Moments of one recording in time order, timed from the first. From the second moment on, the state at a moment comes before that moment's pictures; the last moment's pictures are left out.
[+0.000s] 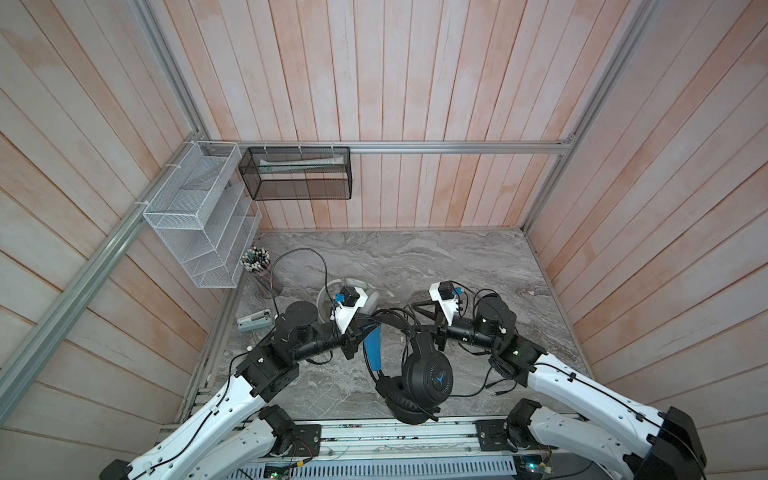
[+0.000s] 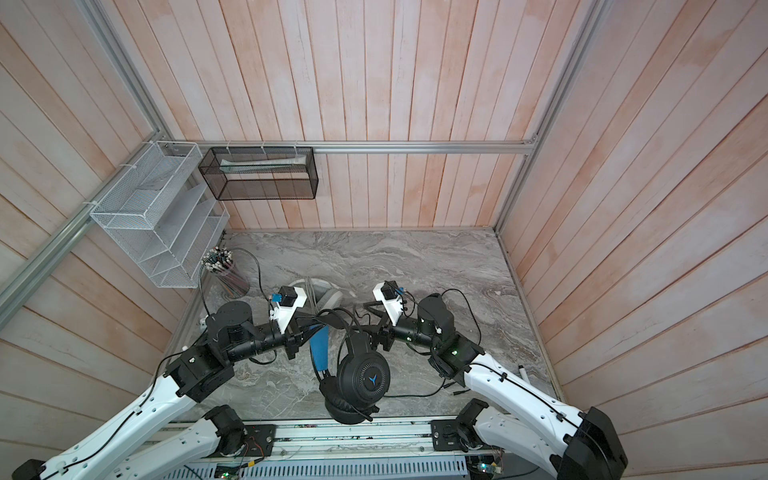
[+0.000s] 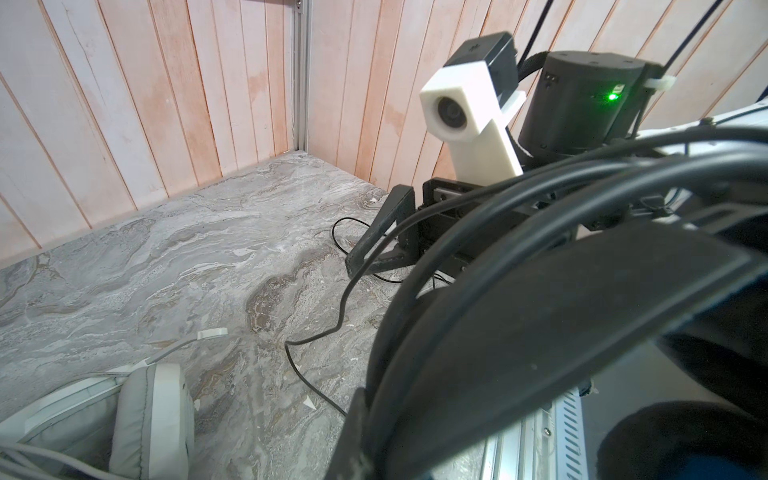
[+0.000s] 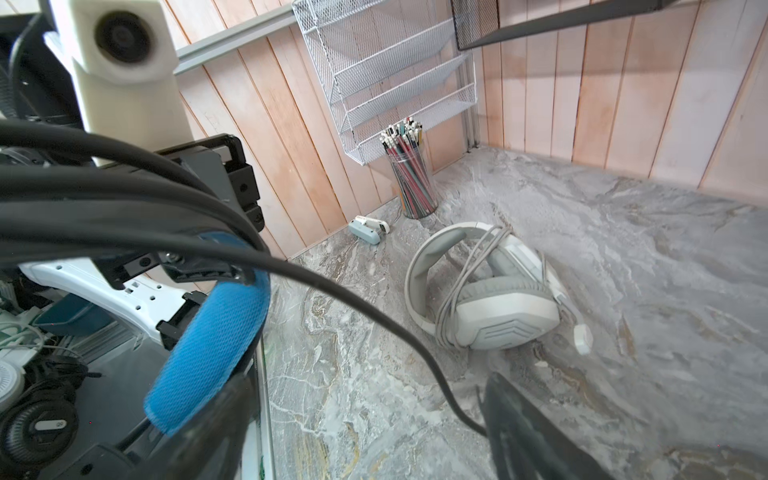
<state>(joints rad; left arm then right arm) -0.70 0.79 0.75 -0.21 0.42 -0.07 0.75 0.95 0.61 0.21 -0.50 0.27</state>
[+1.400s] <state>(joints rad) -0.68 0.71 0.79 -0.22 0.53 -0.14 0.76 0.83 0.47 0.29 -0.44 0.26</state>
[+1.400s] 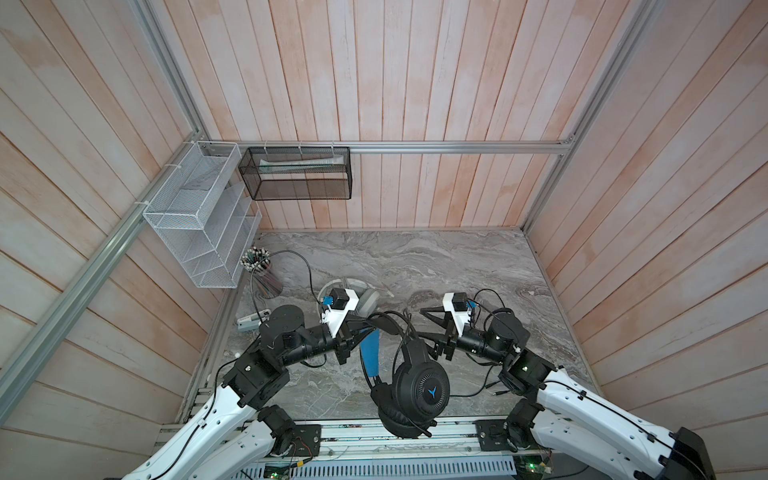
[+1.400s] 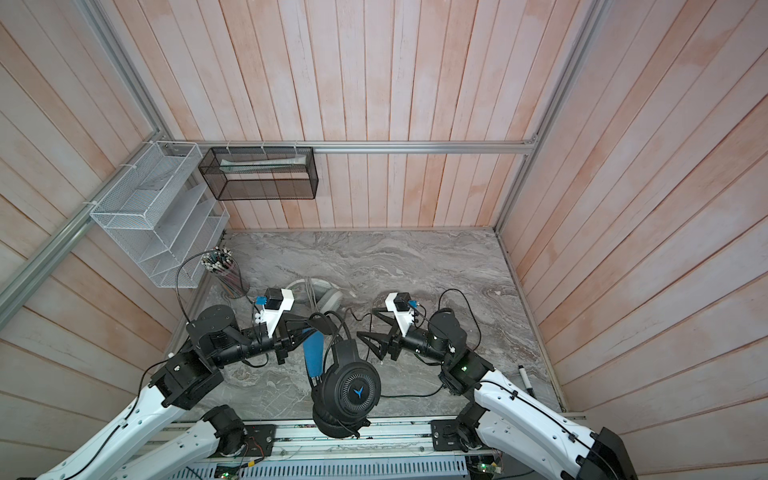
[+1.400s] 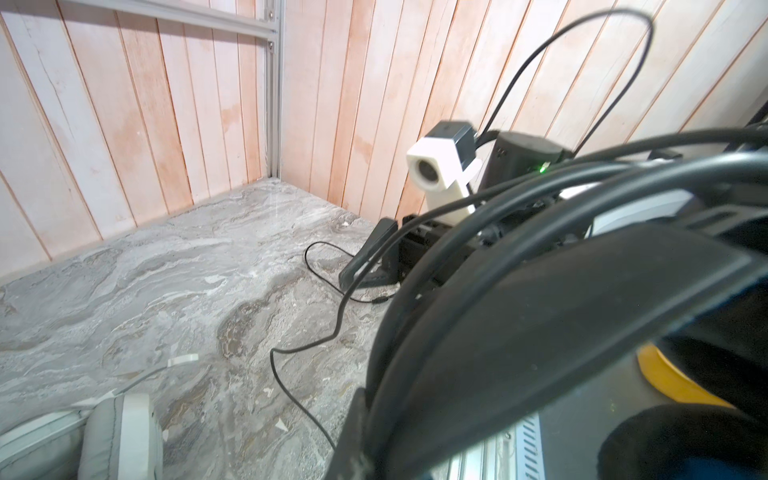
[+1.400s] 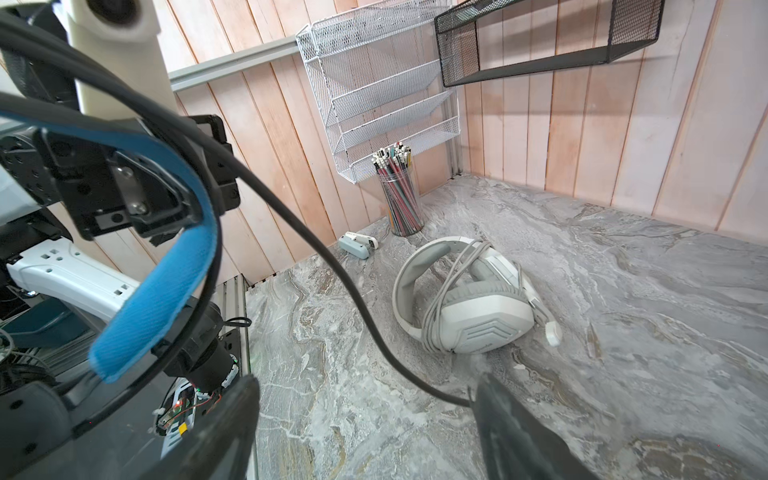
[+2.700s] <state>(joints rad) -0.64 0.92 1.29 -0.58 0.93 -0.44 0.94 0.88 0.56 0.63 -0.31 0.19</state>
